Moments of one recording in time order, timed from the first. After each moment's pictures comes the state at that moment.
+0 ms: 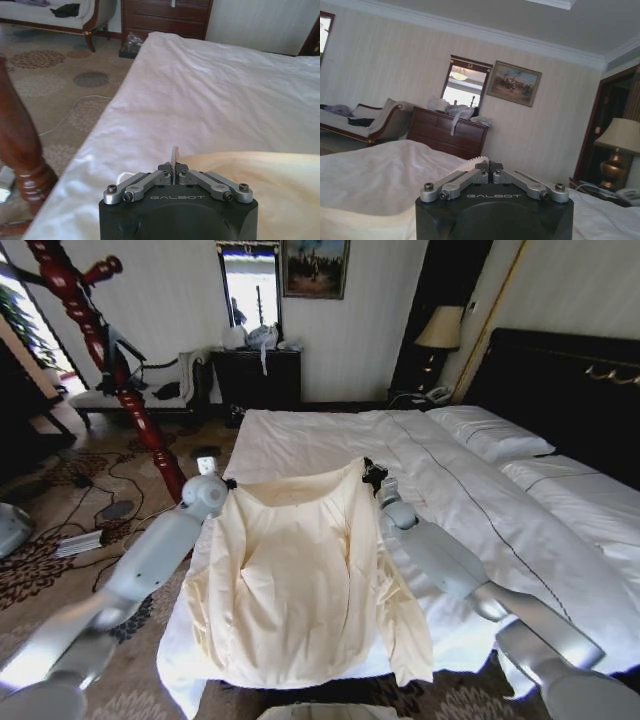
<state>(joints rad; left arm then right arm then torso) 0.32 -1.07 0.06 -1.50 -1.28 0.65 -0.86 -0.30 1.08 -0.29 1.17 0.53 0.11 0.27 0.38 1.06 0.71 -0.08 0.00</state>
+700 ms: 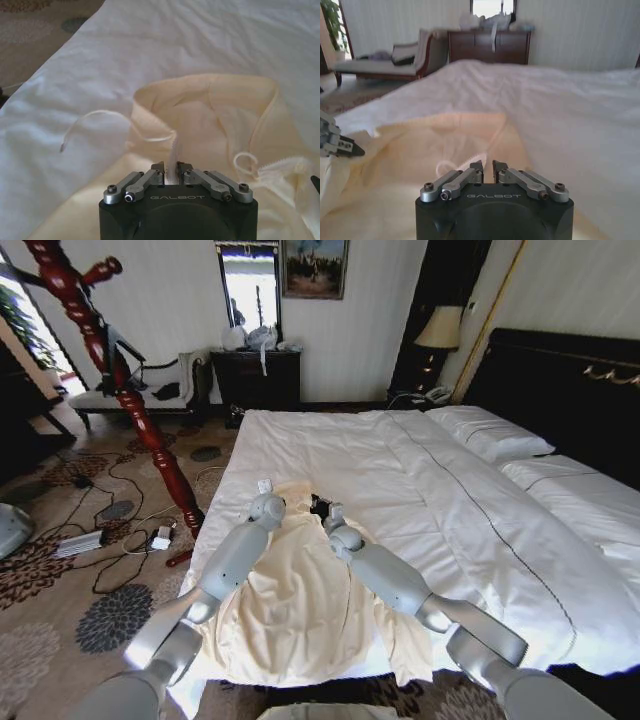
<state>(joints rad) 0.39 -1.33 0.06 -1.32 -1.20 0.68 -0.94 -0.41 1.23 -0.40 1.25 0.82 -0.20 0.39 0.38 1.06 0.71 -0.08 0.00</state>
